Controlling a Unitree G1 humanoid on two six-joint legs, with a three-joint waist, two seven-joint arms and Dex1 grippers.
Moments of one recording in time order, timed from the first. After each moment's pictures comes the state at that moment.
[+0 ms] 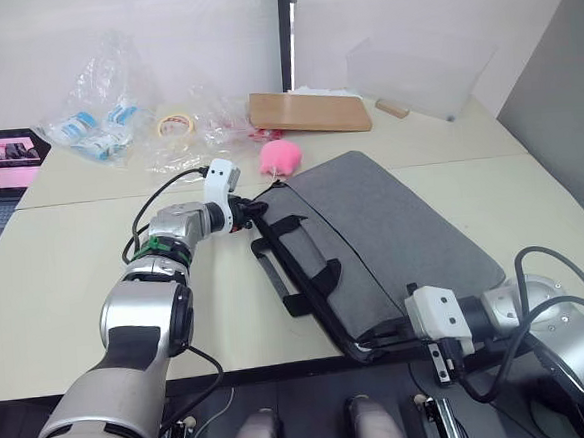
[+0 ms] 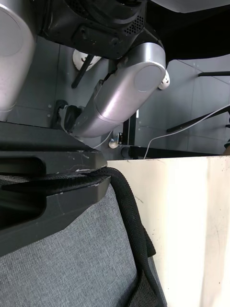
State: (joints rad) left arm -1.20 0.34 0.06 1.30 -0.12 0.26 -0.79; right arm -0.10 -0.90 0.13 -0.52 0.39 0.24 1.21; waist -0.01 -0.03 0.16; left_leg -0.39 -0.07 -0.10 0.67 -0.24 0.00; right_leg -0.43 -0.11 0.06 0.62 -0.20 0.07
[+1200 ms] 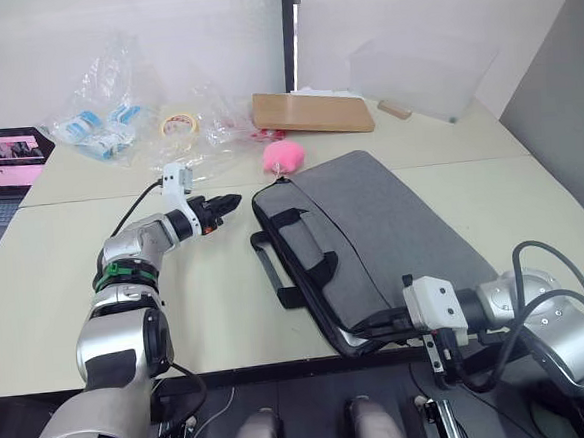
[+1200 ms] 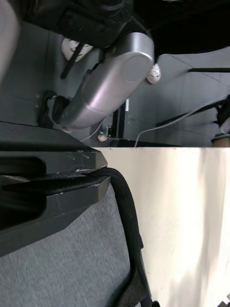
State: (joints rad) left arm -1.03 0.39 0.27 1.04 -0.28 0.46 -0.87; right arm -0.14 -0.85 0.10 -0.50 0.44 0.27 1.20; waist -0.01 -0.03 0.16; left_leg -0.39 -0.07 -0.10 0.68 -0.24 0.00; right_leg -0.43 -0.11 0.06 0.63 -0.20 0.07
